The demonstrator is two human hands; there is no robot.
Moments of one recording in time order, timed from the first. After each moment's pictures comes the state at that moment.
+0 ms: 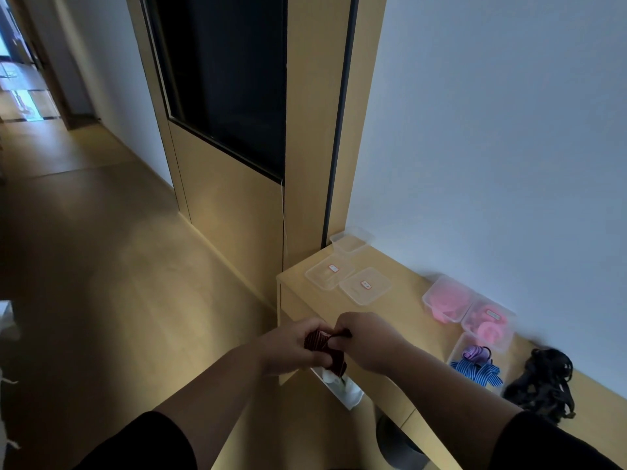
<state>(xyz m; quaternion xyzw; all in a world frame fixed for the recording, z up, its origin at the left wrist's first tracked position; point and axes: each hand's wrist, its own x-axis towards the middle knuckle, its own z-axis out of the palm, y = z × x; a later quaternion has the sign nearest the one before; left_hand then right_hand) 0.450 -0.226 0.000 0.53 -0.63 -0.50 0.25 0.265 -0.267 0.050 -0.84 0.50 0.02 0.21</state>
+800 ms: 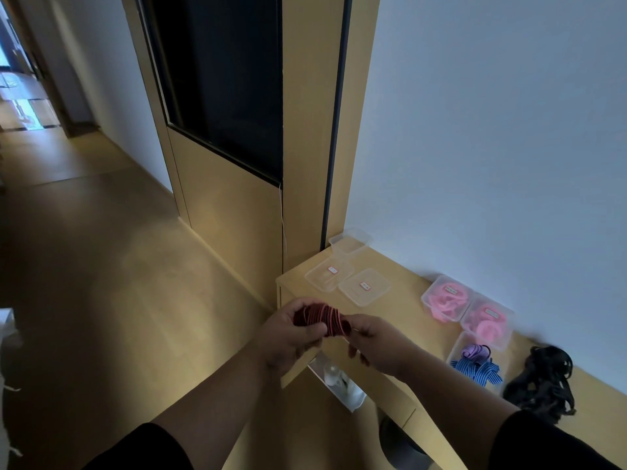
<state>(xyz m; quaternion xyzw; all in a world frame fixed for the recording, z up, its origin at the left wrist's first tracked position) 0.436 -0.216 0.013 0.41 -0.38 -0.64 0.53 0.236 -0.268 0.033 -0.78 0.43 -0.14 0.43</state>
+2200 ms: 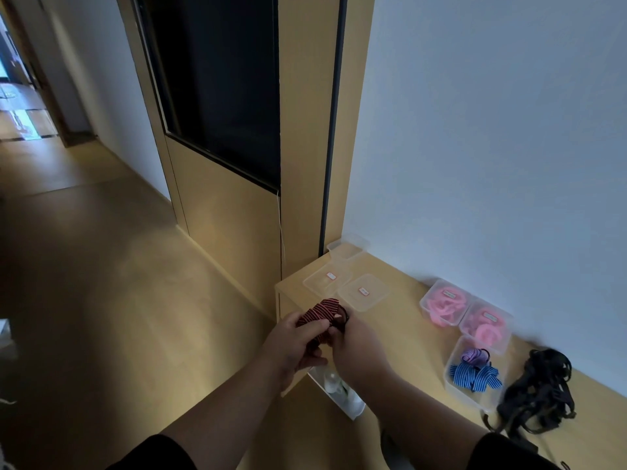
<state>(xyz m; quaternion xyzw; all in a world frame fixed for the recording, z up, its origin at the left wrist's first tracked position) 0.415 -0.219 0.017 0.55 -0.31 -0.58 0.51 0.281 -0.254 0.012 -0.73 0.54 -0.27 0.33</state>
